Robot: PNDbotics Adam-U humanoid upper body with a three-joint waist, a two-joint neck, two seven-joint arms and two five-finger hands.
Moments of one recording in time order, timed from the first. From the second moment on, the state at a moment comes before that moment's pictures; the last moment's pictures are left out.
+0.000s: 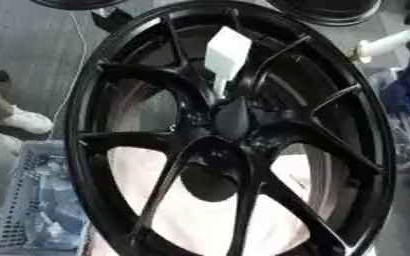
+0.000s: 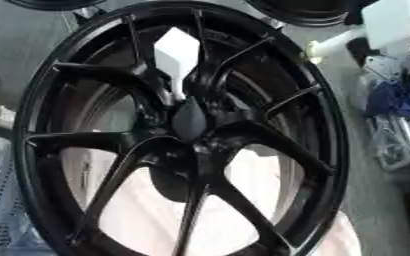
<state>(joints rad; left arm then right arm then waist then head) -0.30 0.42 0.03 -1.98 0.24 -0.13 0.21 -0.19 -1.27 -0.15 -1.99 -0.02 -0.08 0.07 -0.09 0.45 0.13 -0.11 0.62</state>
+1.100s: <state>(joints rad) -0.26 0.40 0.04 -1.98 0.23 -0.13 0.22 0.17 -0.95 -0.31 -1.94 0.10 0.36 -0.17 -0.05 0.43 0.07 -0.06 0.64</state>
